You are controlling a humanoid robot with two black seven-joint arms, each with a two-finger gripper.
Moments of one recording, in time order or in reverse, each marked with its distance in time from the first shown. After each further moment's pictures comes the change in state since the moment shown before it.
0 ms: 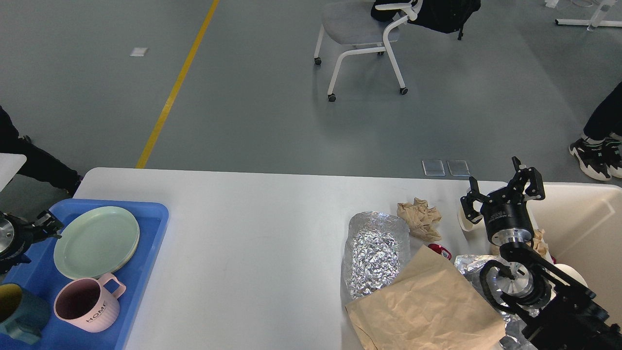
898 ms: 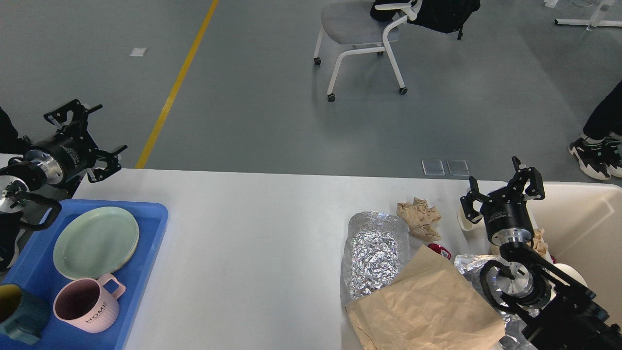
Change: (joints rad) left arm 0.393 -0.038 -1.579 0.000 -0.001 -0.009 -0.063; right arm 0.000 0.000 0.000 0.000 0.000 0.000 0.000
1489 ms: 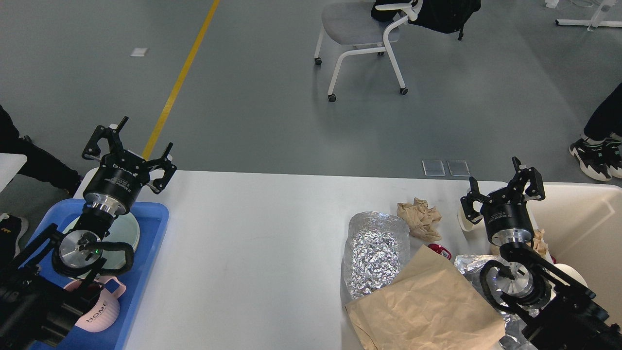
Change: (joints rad) left arm 0.405 -0.306 -0.563 -0.315 0.145 0.008 -0.234; right arm 0.000 0.000 0.000 0.000 0.000 0.000 0.000
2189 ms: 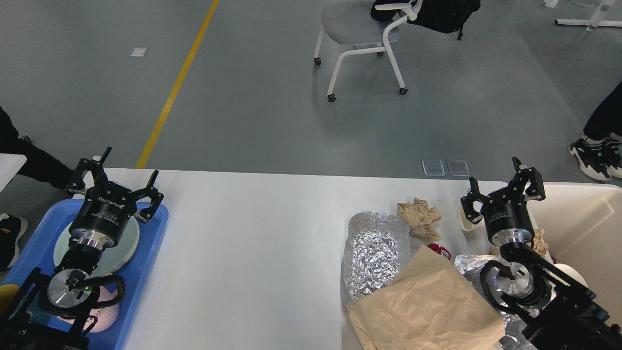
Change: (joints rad) left arm 0.211 -0.142 -0.348 -0.118 0.279 -0.037 0.115; right arm -0.001 -0.001 0.000 0.002 0.000 0.000 0.000
